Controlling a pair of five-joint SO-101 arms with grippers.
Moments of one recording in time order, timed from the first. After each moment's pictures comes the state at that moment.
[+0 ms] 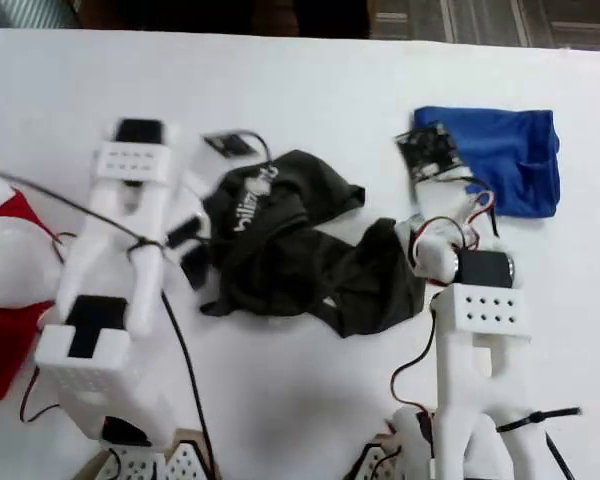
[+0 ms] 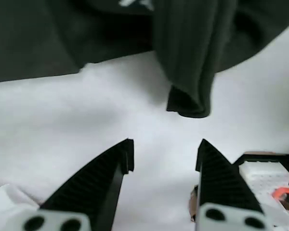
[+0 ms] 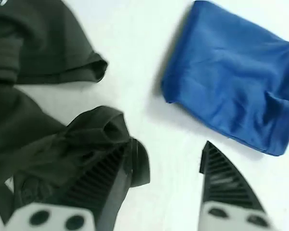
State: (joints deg) left arm -1.5 14.0 -0.3 100.7 -40.5; right arm 1.2 -37.1 43.7 50.8 25.6
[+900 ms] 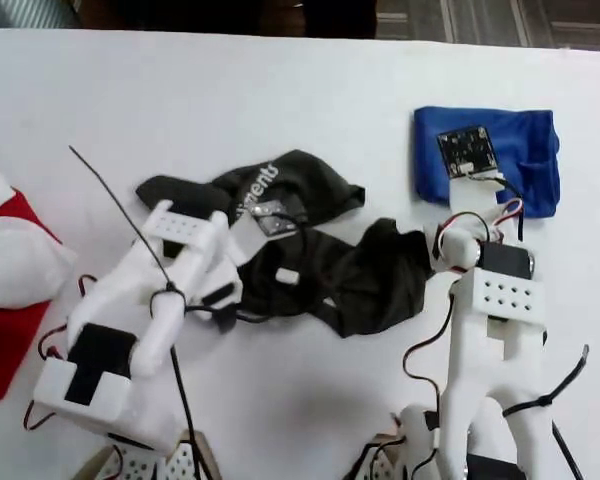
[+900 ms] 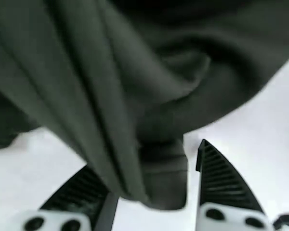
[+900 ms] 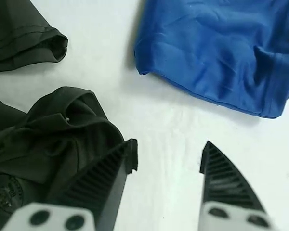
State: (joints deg) left arm 5.9 3.6 33.5 66.6 -41.0; right arm 8.0 -31.3 44.0 50.0 25.1
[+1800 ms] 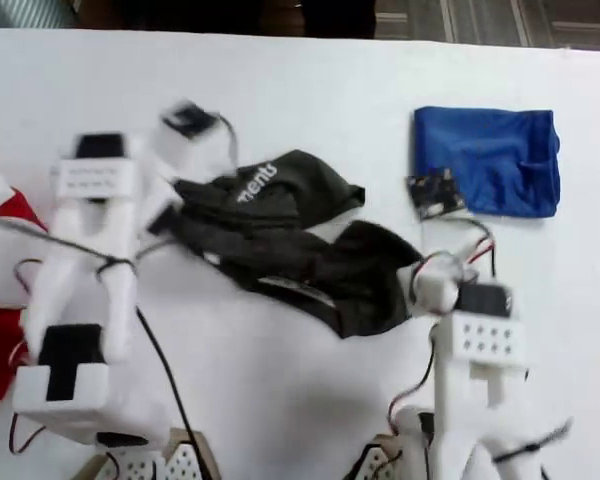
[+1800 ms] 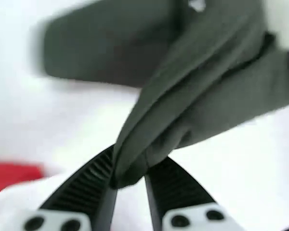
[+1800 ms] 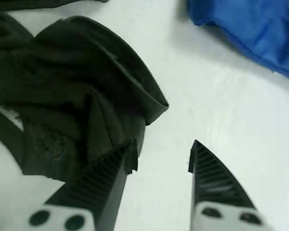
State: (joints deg) left arm -12.3 3.6 1.3 84.8 -35.6; right arm 0.9 -47.8 58.9 57.5 25.2
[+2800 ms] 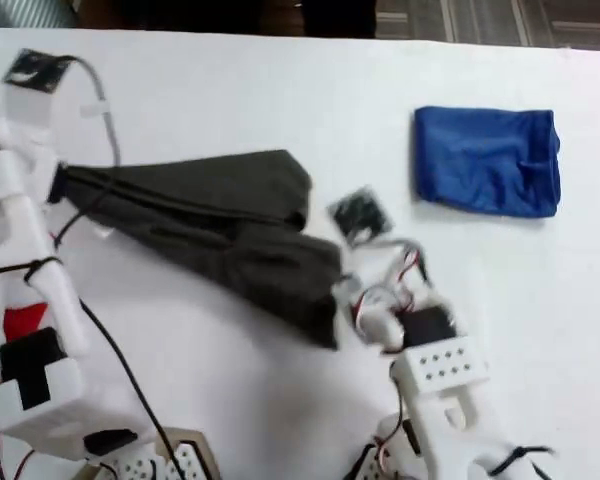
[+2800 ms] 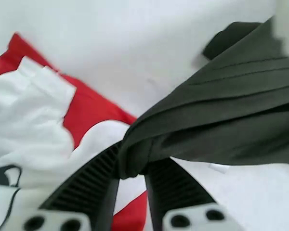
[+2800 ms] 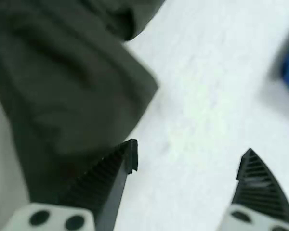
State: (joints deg) left arm -32.9 3.7 -11.6 85.9 -32.0; right arm -17.5 -50.5 62.4 50.4 14.9
